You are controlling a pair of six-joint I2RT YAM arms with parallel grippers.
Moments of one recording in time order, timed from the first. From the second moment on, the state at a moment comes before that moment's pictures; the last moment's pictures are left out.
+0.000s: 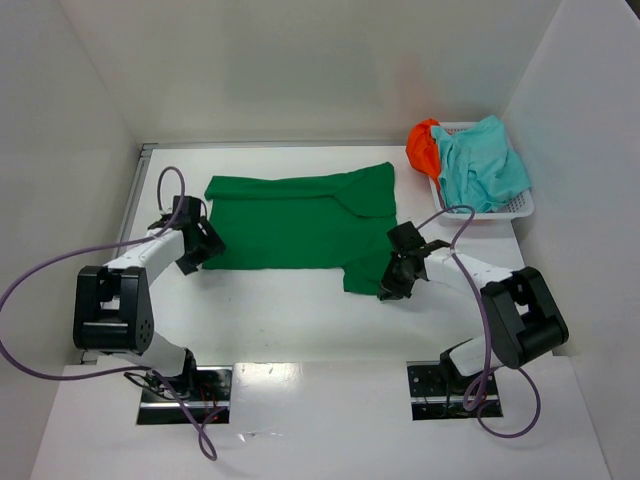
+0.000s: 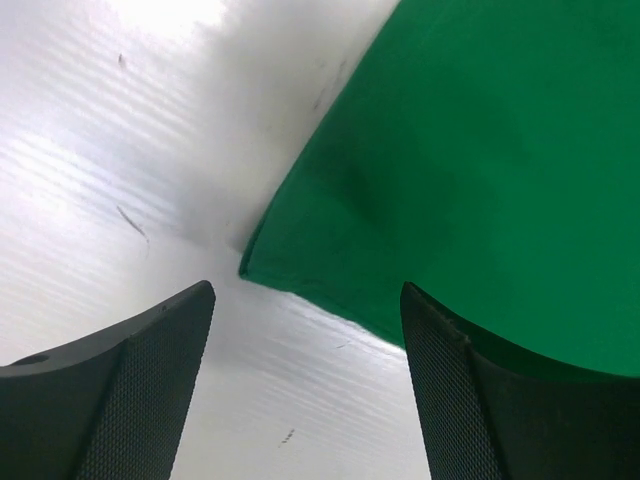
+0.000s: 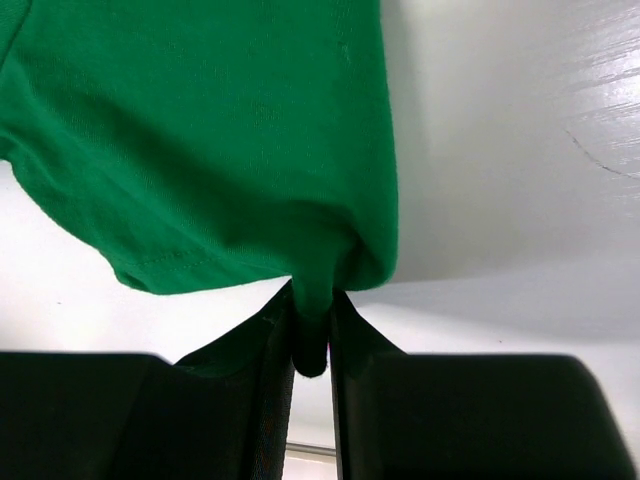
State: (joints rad) left arm 0.01 1.51 0.90 -0.48 -0.15 -0.66; right arm 0.40 1.44 0.70 -0.51 -0.08 0.88
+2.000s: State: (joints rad) left arm 0.05 1.97 1.45 -0.44 -0.13 -0.60; right arm 0.20 1.96 1.54 -0.55 -0.03 0.64
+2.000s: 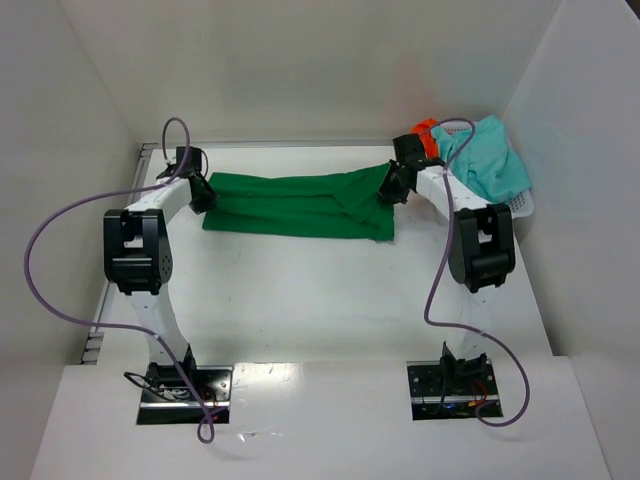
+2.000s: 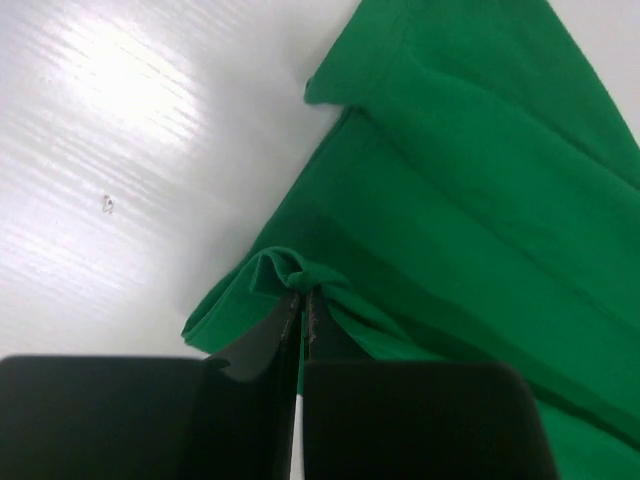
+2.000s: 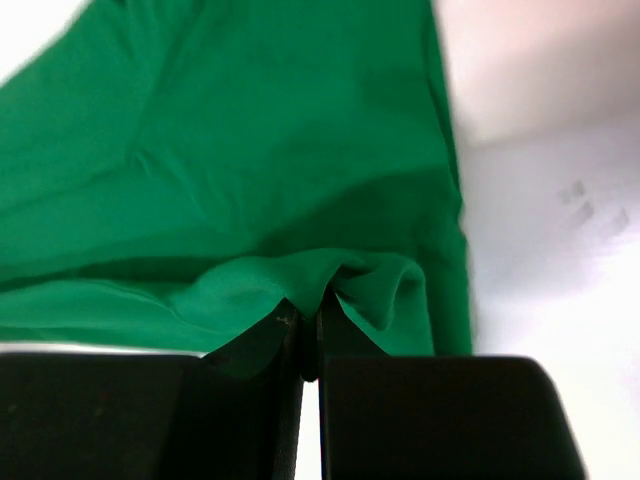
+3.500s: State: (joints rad) left arm 0.07 2.16 1.67 -0.44 -0.14 -0.55; right arm 0.16 2.30 1.84 -0.55 -0.06 0.57
